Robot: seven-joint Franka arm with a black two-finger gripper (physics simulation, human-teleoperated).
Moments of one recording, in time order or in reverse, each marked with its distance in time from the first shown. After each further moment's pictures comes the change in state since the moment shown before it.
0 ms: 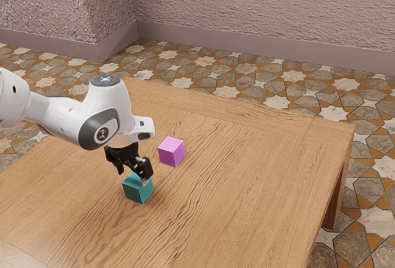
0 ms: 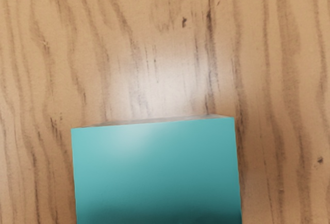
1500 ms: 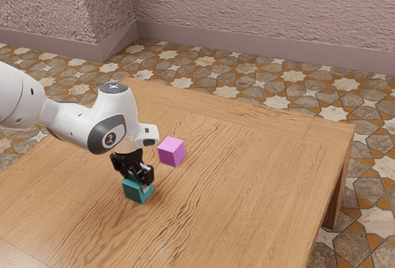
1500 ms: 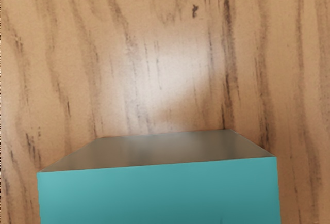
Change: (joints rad) arm 0.000 0.101 0.007 0.053 0.005 0.009 0.004
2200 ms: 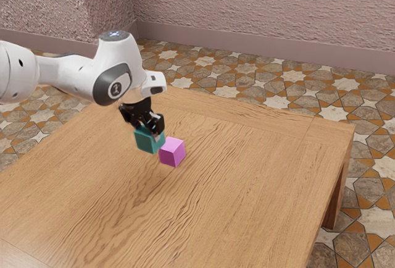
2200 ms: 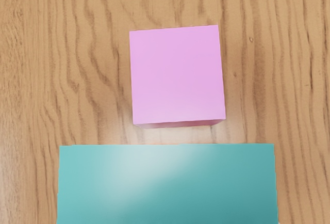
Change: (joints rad) arm 0.000 -0.003 -0.006 0.295 0.000 -0.149 -0.009
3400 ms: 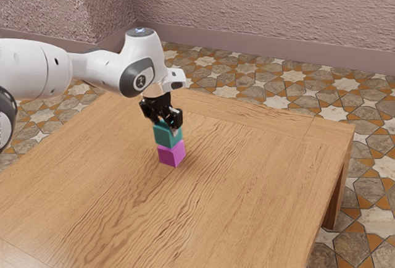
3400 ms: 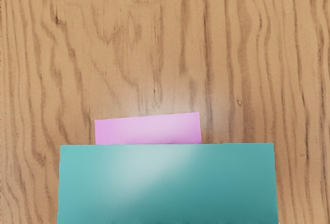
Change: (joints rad) arm 0.000 0.230 -0.028 0.285 0.006 -0.087 -0.001
